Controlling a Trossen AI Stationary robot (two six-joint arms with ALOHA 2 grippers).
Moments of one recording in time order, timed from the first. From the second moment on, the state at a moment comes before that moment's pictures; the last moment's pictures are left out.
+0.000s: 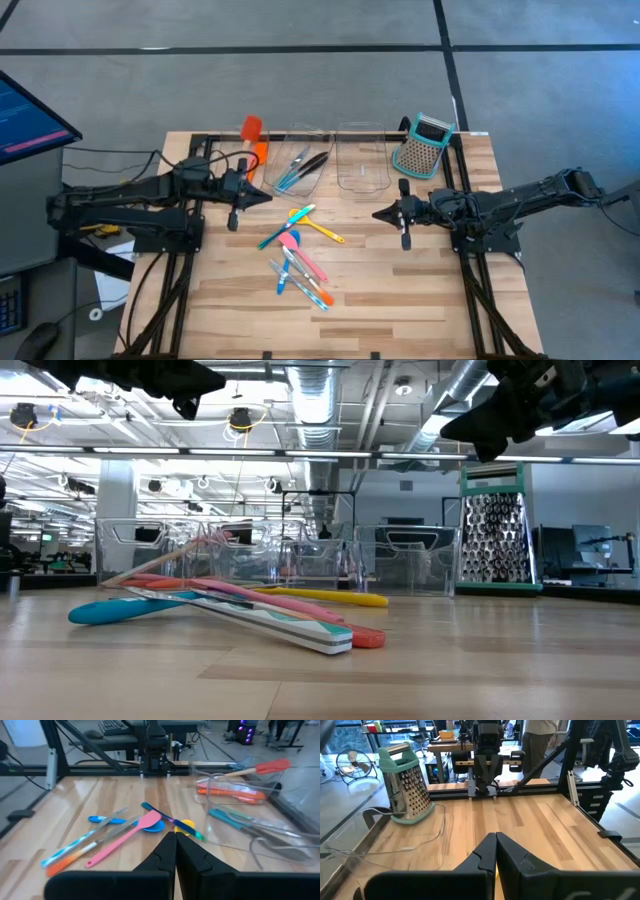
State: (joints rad) left arm 0.19 0.73 0.57 -0.03 0.21 0.09; right arm 0.13 0.86 0.39 0.22 0.18 0.02
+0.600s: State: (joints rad) left arm 0.15 0.74 0.57 -0.01 0.21 0.09; right arm 0.13 0.86 0.39 0.22 0.13 0.05
